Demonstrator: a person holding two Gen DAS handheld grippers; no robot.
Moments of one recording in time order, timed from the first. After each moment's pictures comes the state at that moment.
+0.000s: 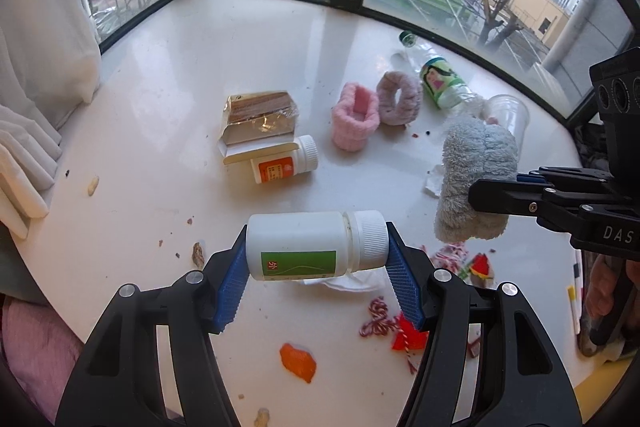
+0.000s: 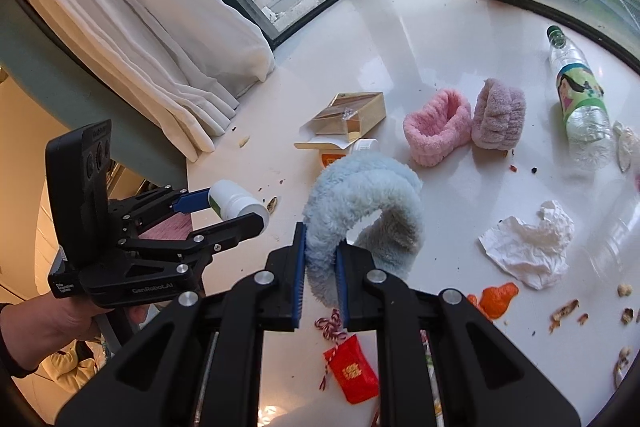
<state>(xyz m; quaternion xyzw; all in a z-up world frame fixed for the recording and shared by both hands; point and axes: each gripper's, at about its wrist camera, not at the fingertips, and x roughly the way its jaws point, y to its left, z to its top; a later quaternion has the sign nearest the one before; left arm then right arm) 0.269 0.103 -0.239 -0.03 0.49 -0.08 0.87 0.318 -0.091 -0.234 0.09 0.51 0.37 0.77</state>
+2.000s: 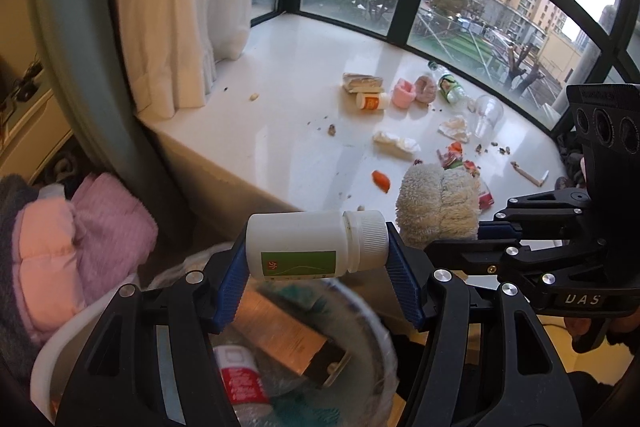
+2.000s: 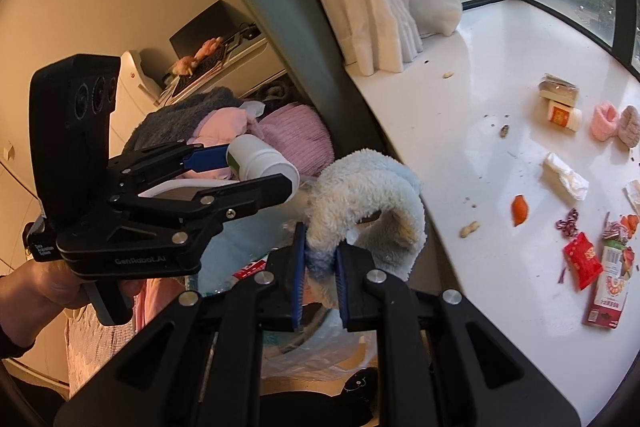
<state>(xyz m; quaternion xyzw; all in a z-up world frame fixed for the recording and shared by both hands) -0.060 0.253 -0.163 -0.08 0.44 0.00 0.90 0.025 0.089 -0.156 -0.02 0.48 0.49 0.73</state>
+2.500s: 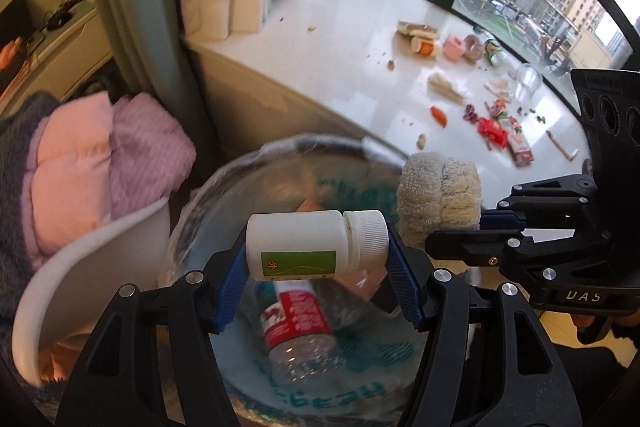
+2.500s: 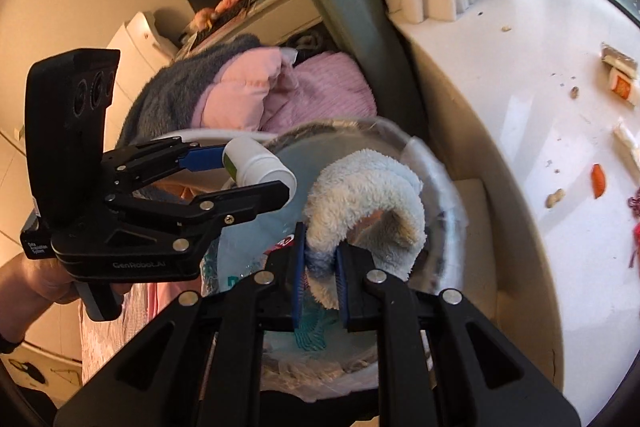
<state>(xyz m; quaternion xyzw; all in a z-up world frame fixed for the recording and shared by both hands) -0.117 0.309 -0.222 -0.10 0.50 0.05 0.86 -0.020 0.165 -0.212 -0.05 0.52 0.52 0.67</state>
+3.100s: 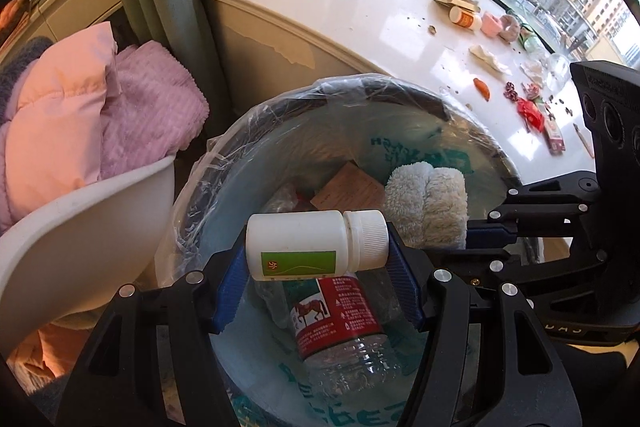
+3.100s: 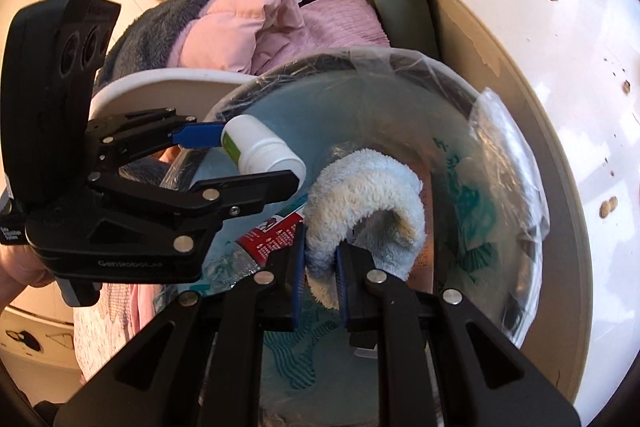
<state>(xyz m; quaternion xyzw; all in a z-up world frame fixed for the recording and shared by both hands) -0.112 0.341 -0.277 -0.12 0.54 0.06 0.83 -0.025 0.217 -0.270 -0.12 0.55 0.54 0.63</state>
